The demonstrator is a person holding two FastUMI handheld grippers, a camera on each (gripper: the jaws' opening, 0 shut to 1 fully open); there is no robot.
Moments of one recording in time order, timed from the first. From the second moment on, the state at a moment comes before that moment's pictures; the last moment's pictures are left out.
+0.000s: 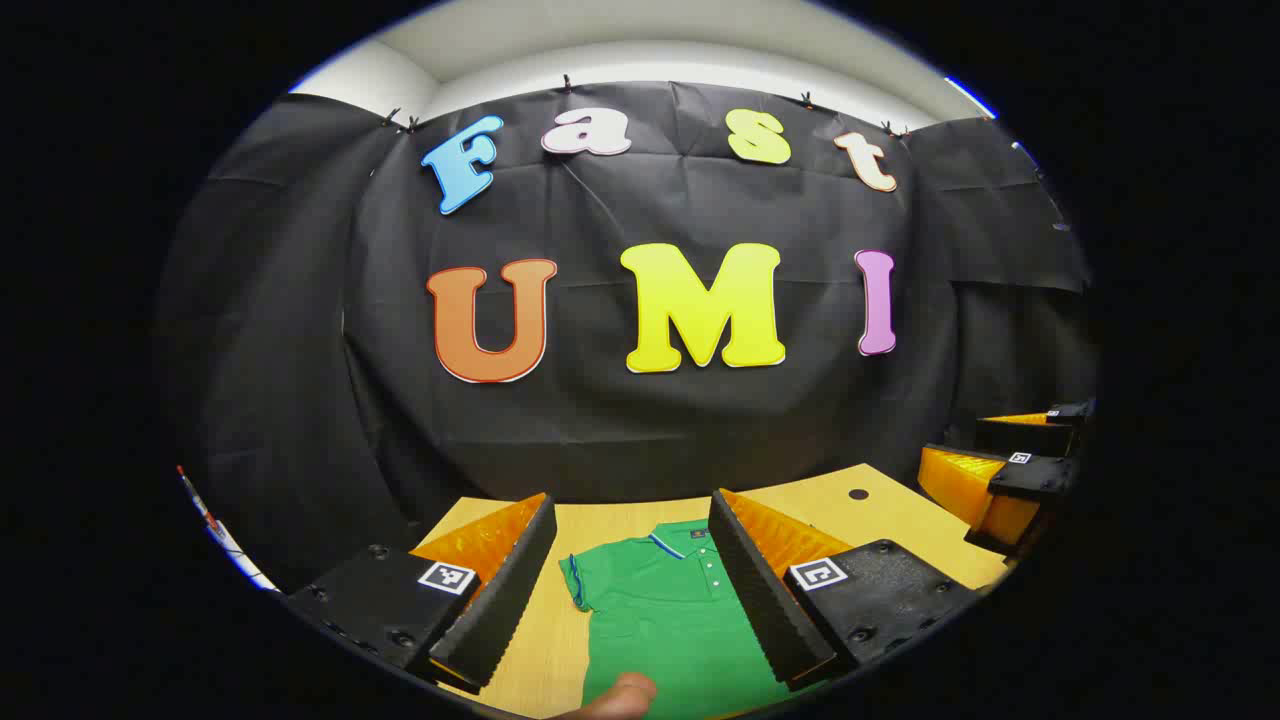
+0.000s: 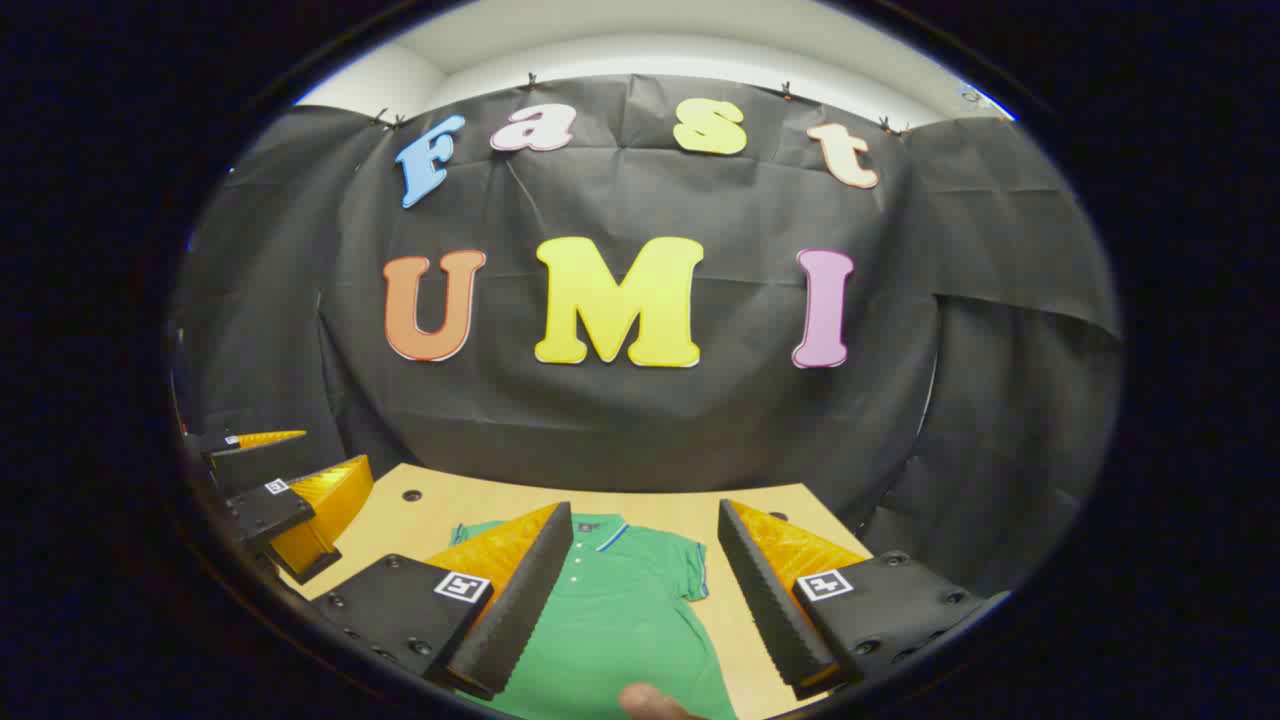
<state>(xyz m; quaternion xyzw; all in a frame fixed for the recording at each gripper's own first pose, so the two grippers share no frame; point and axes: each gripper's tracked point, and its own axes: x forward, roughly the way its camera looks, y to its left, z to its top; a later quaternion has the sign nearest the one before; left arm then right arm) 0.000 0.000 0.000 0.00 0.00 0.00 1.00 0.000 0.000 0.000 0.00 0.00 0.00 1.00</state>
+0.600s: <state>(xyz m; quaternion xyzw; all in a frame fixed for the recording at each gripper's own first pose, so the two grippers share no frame) 0.007 -0.009 0.014 -0.01 -0.01 0.01 1.00 0.017 0.003 -0.014 0.00 0.01 0.01 1.00</state>
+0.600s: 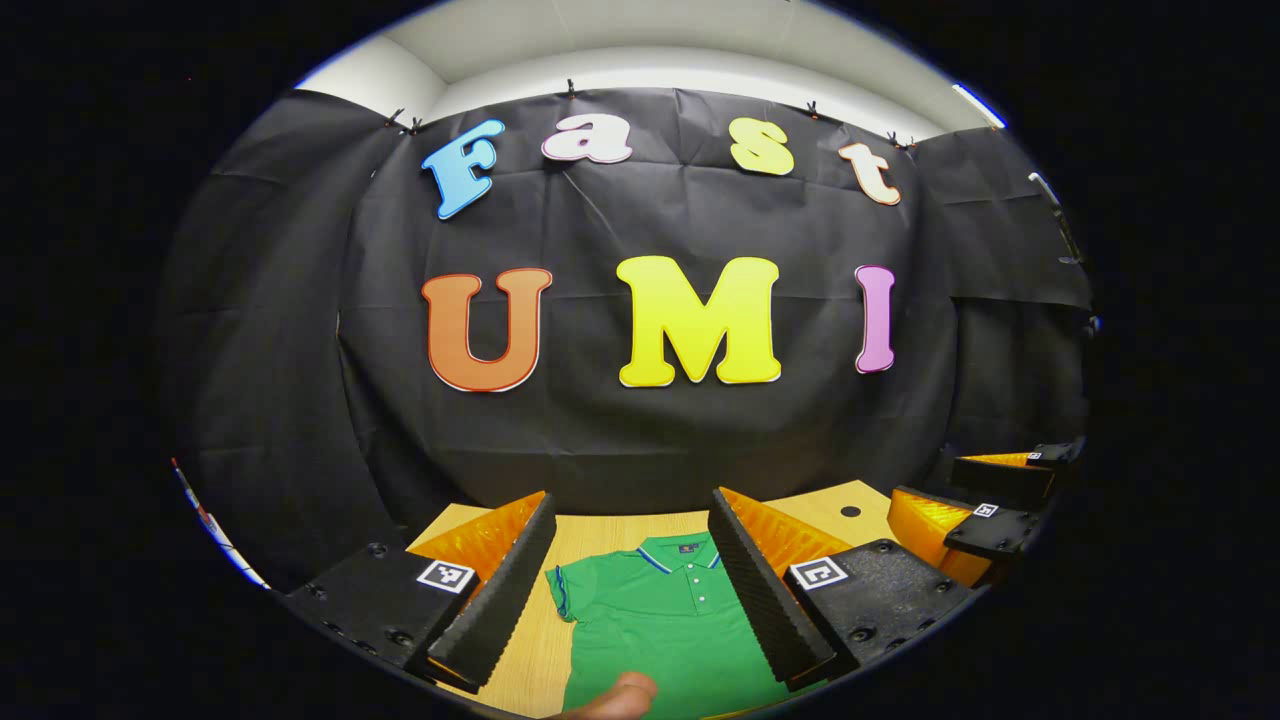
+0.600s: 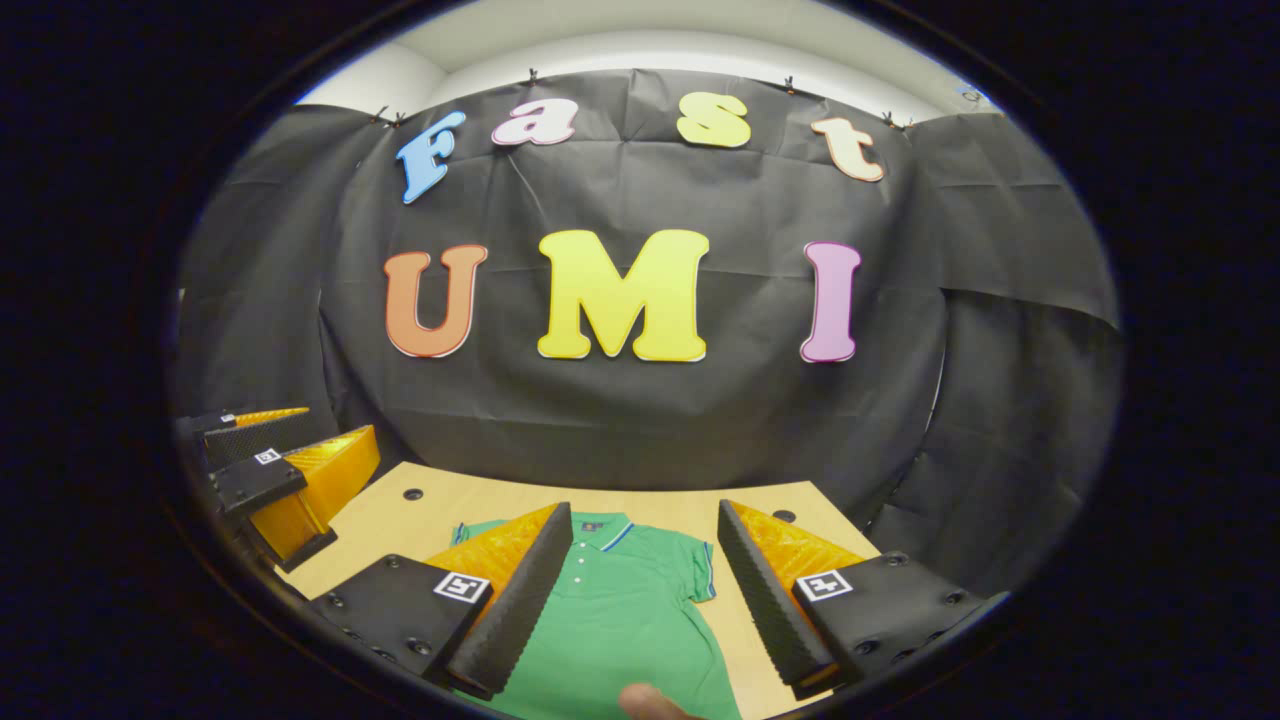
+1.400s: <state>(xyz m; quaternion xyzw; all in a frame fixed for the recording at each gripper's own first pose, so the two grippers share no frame) 0.046 -0.003 0.021 -0.03 -0.03 0.05 1.00 0.177 -0.043 -0.109 0.00 0.09 -0.01 1.00</state>
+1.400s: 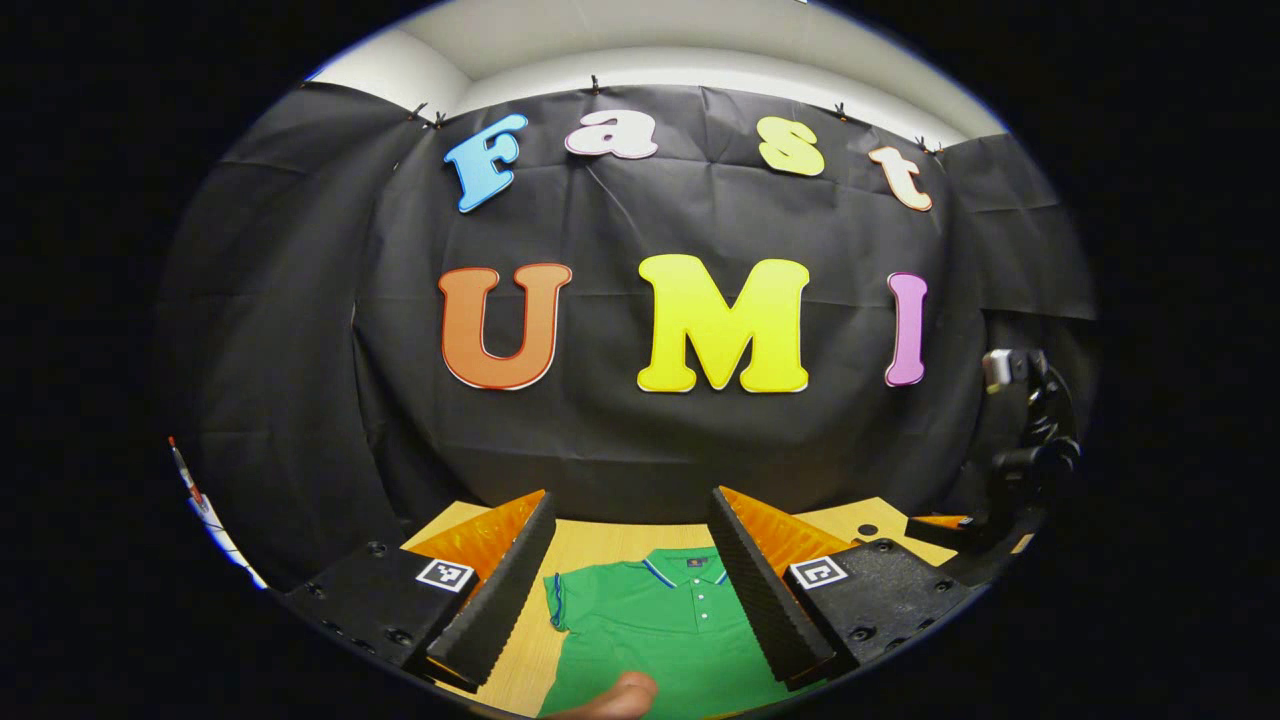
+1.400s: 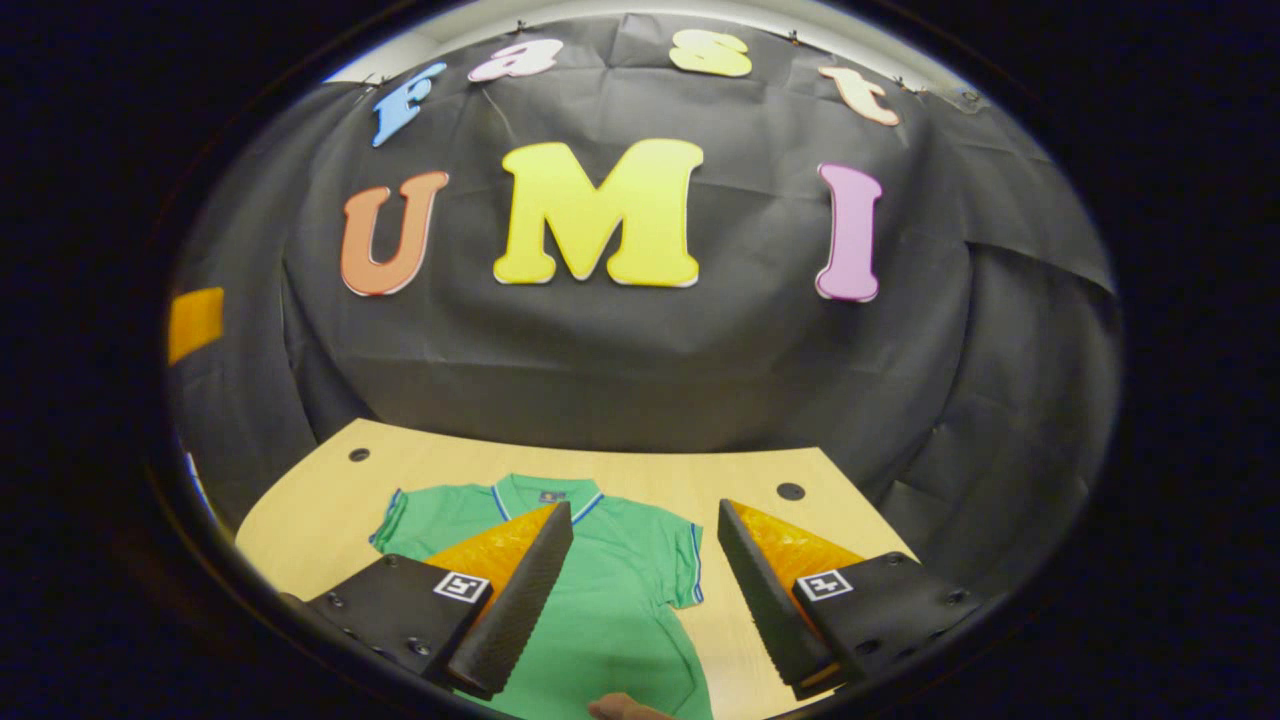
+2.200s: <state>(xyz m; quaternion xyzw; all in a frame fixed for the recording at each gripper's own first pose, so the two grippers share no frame) 0.054 0.017 -0.037 -0.01 0.04 0.14 0.99 0.319 -0.095 -0.285 0.06 0.26 -0.02 0.96</state>
